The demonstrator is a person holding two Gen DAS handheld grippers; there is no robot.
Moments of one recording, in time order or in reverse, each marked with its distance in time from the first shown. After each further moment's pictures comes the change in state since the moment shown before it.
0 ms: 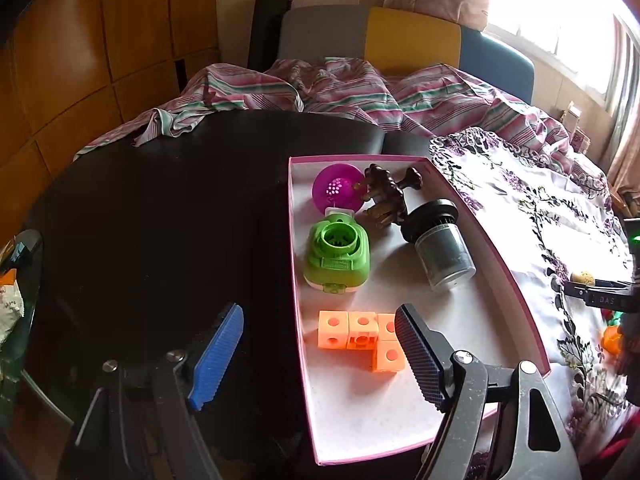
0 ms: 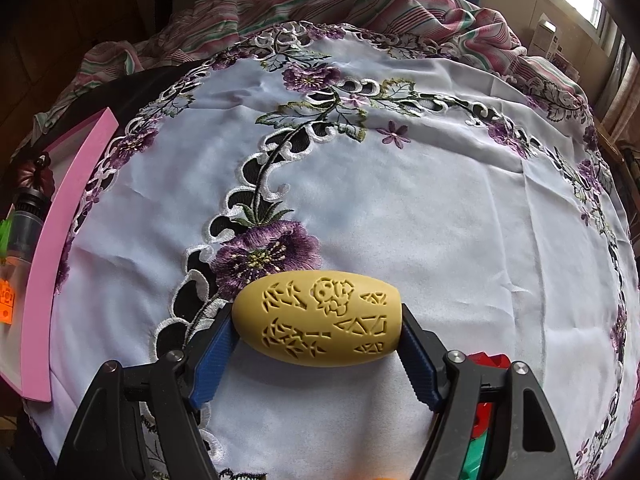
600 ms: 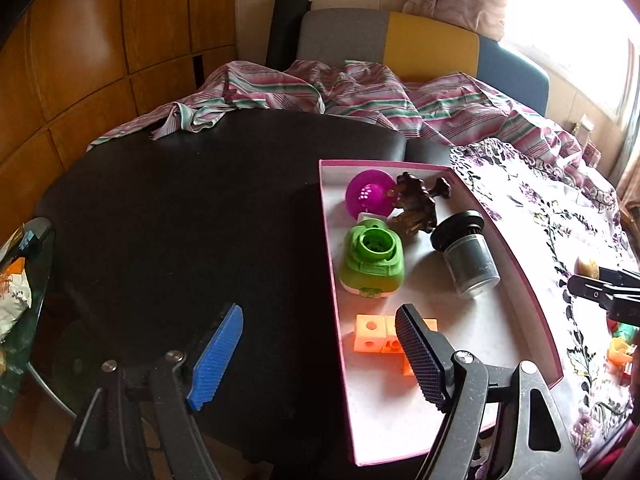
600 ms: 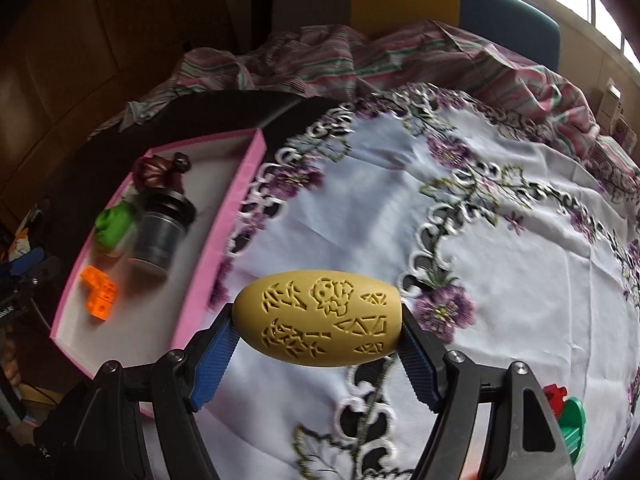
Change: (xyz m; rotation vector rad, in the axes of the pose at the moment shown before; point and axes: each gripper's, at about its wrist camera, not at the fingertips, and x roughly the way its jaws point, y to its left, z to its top) left arm -0.001 0.024 0.001 -0.047 -0.005 0.027; right arm -0.055 0.106 0.012 -0.179 -0.122 0.223
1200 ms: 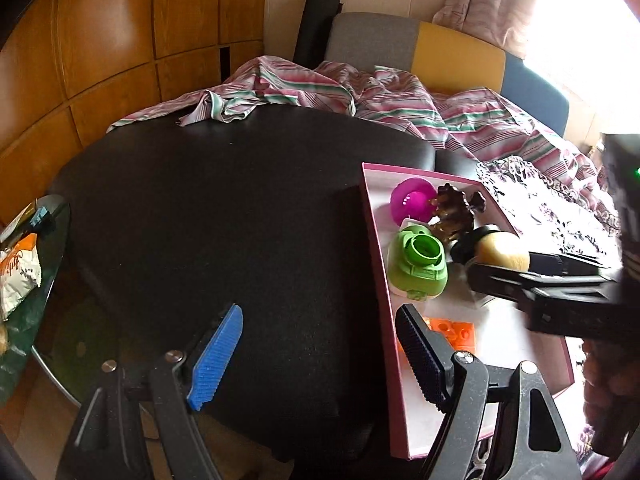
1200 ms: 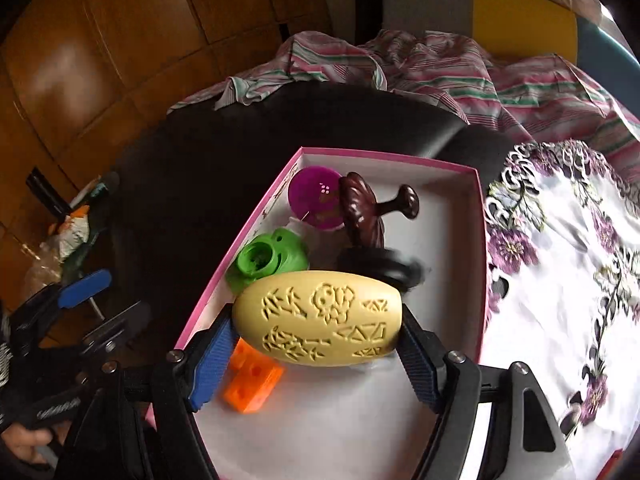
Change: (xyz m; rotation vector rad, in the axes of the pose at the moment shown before) left arm -0.001 0.036 -0.003 -0.073 -0.005 0.026; right arm 0.062 0.148 0.052 -0.146 0.040 0.206
